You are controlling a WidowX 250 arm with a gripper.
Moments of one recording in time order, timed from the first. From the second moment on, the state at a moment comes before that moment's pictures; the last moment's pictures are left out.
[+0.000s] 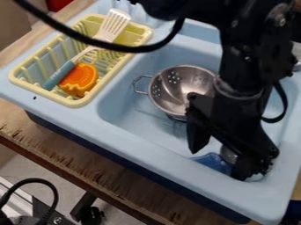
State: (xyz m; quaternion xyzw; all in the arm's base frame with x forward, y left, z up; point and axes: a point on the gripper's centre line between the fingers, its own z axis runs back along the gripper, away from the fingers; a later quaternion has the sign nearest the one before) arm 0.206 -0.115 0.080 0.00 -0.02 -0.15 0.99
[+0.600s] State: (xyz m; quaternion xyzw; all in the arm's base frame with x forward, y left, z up) arm 0.208 -0.098 0.070 0.02 -0.04 -0.17 0.99
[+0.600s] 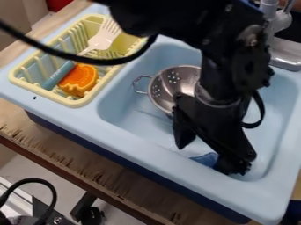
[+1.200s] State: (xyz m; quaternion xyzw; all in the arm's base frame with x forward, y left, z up) arm 0.209 -0.097 0.049 -0.02 0.02 -0.21 0.98
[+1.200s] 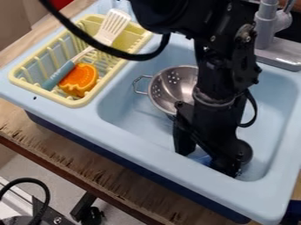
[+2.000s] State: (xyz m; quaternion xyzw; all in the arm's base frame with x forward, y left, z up) arm 0.204 -0.104 0.063 -0.07 0.04 -0.22 0.97
